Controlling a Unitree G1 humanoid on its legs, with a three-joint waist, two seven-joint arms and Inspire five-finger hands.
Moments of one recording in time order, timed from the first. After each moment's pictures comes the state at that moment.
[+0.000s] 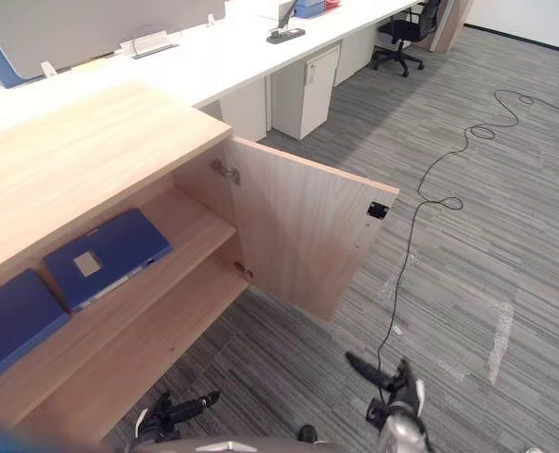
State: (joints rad) left arm 0.12 0.03 0.21 1.01 -0.14 -0.09 0.12; right arm 0.09 -0.07 -0.32 0.69 0.20 -0.05 -0.21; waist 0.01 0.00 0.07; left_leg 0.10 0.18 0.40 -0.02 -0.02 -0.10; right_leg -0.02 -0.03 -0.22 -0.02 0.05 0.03
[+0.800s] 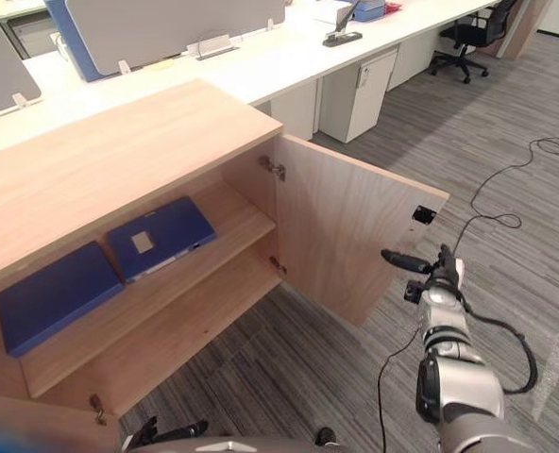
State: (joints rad) left arm 0.22 0.07 0.19 1.00 -0.11 -0.10 0.10; right arm -0.63 -0.45 -0.28 1.18 0.16 -0.02 -0.19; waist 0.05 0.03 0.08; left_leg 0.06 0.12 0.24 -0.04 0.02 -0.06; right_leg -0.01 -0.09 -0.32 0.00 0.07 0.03
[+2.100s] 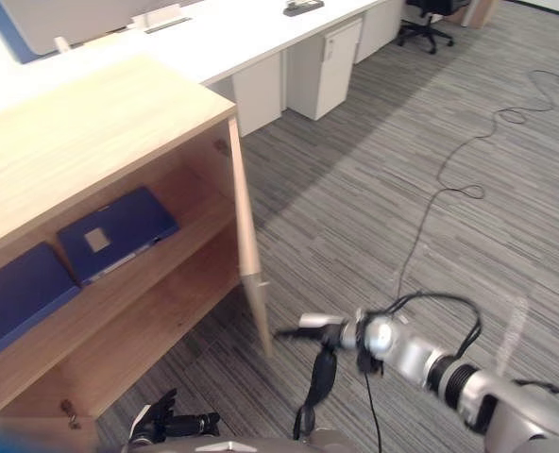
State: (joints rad) left arm 0.17 0.14 0.04 0.97 -0.03 -0.13 0.00; right arm -0.36 -0.71 1.05 0.39 0.06 -0.10 0.52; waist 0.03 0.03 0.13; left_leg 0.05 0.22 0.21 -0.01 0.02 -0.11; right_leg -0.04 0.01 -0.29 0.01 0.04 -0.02
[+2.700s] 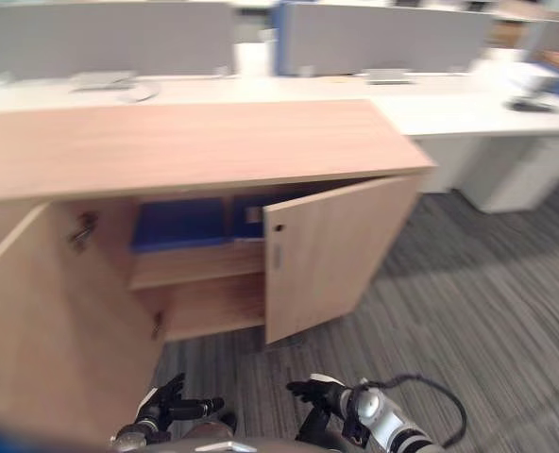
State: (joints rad) left arm 0.11 0.19 -0.06 0.96 -0.20 -0.10 -0.06; right arm -0.06 -0.23 0.28 1.06 -0.23 -0.06 0.27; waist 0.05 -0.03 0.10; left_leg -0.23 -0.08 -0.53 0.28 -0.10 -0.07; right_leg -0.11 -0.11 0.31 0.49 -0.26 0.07
